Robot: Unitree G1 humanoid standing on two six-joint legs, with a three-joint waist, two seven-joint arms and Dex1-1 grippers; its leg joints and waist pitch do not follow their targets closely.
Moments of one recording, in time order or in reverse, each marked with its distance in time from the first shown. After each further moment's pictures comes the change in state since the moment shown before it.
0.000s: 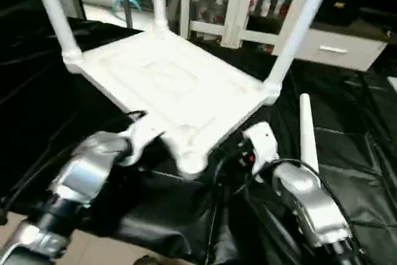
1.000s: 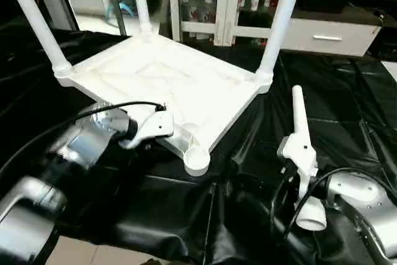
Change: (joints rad) left arm -0.288 0.077 -0.177 0.469 0.089 -0.598 -0.315; right arm 0.127 -0.348 -0.049 -0.311 0.128 0.063 0.370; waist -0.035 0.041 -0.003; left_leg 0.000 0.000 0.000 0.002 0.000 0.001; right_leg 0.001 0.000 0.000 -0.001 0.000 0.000
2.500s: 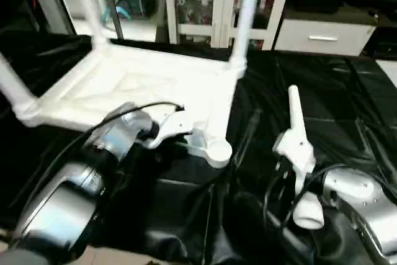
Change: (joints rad) left arm 0.053 -0.155 0.083 0.037 0.020 0.080 -0.032; right arm -0.049 0.048 -0.014 0.024 -0.043 0.044 -0.147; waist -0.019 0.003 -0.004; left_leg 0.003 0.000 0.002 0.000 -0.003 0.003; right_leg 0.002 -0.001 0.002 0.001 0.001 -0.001
